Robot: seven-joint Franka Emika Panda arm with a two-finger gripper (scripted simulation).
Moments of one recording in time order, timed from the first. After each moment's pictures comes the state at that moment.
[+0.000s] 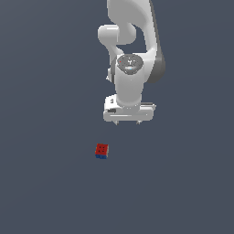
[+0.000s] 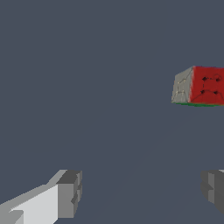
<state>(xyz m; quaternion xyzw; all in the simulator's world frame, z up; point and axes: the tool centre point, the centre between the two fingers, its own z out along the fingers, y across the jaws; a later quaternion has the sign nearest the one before) -0.013 0.048 0.168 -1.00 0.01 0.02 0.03</state>
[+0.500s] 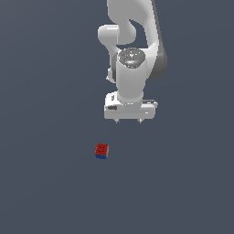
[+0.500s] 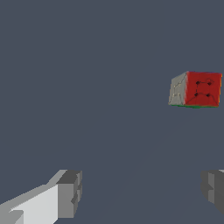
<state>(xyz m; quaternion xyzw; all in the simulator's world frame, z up) -0.010 0.051 0.183 -1.00 0.02 0.02 0.02</state>
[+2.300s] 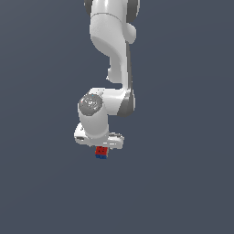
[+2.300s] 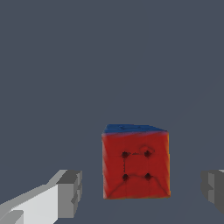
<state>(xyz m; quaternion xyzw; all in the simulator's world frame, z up) 0.065 -0.074 0.084 -1.00 0.06 0.00 0.00</state>
